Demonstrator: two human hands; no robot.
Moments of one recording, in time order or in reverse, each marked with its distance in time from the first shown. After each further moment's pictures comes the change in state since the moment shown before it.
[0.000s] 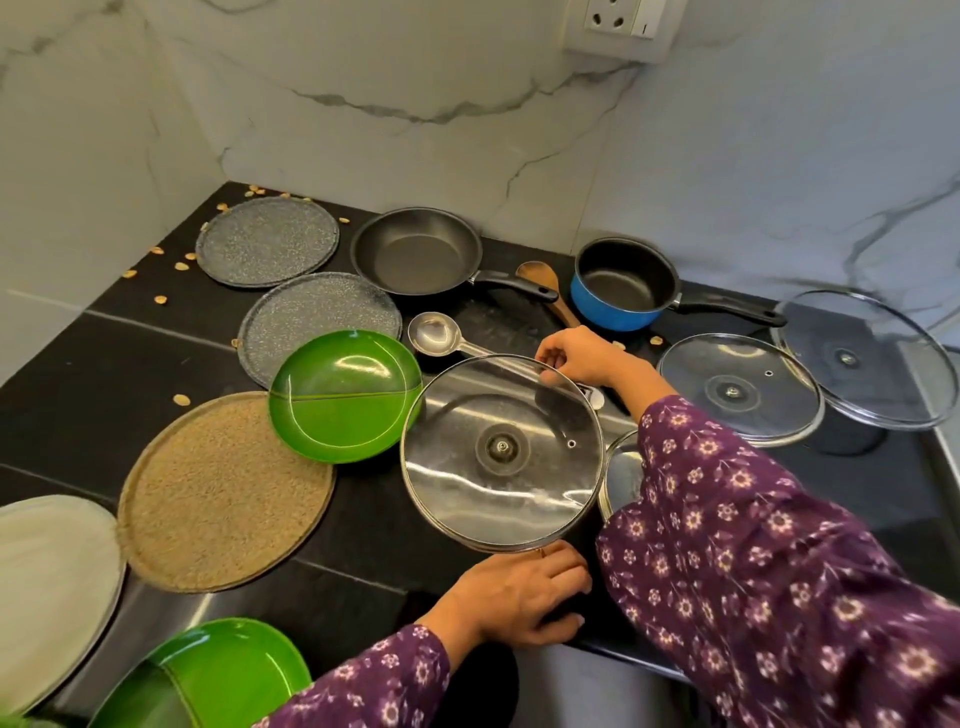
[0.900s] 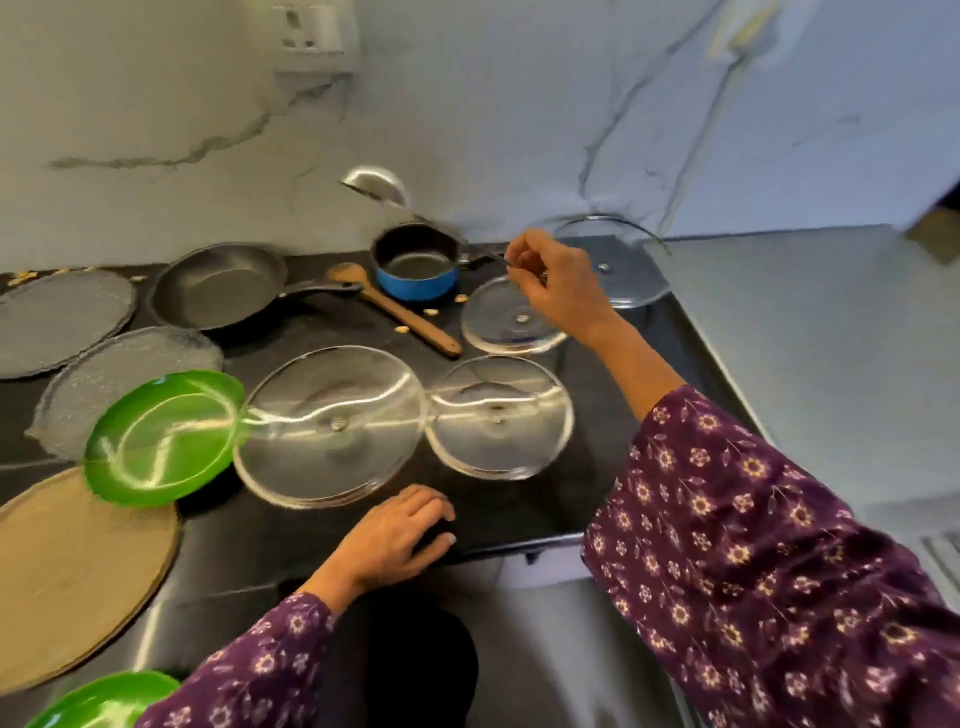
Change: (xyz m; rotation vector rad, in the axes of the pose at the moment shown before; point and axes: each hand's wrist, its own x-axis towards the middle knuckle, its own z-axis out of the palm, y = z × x) left_hand 0.013 0.024 -0.003 0.096 -0.025 0.008; right_hand -0.241 0.013 -0.057 0.194 0.952 0.009
